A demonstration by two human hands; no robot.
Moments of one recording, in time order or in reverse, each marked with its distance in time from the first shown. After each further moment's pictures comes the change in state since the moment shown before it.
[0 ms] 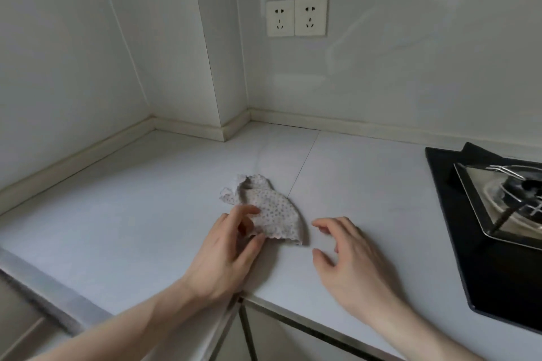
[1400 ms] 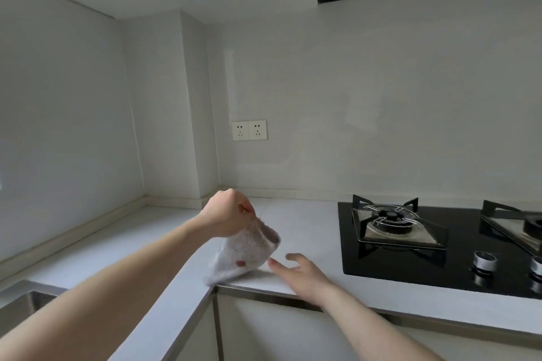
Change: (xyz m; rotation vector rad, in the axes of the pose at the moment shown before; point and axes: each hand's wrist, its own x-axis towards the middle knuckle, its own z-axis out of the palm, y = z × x) left_hand -0.021 0.211 -0.080 0.345 -0.016 0.038; right_hand -0.133 -0.052 -0.097 0.497 -0.203 0.372
